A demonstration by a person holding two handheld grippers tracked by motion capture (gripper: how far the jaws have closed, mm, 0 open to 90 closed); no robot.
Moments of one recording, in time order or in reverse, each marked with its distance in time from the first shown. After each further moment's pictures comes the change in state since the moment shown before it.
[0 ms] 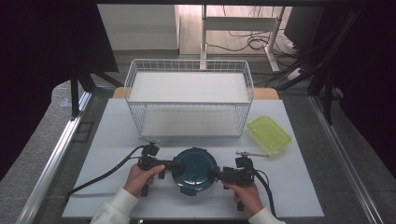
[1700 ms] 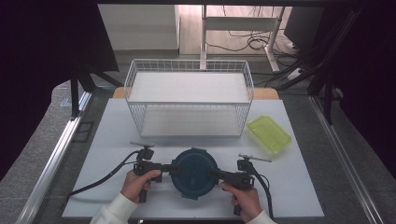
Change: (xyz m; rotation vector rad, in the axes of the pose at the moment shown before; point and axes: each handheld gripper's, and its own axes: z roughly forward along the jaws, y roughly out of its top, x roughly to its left) left arm -0.011 -0.016 -0.014 -0.072 -0.048 -0.087; right arm 0.005 -0.009 -0.005 -0.033 0.099 0.153
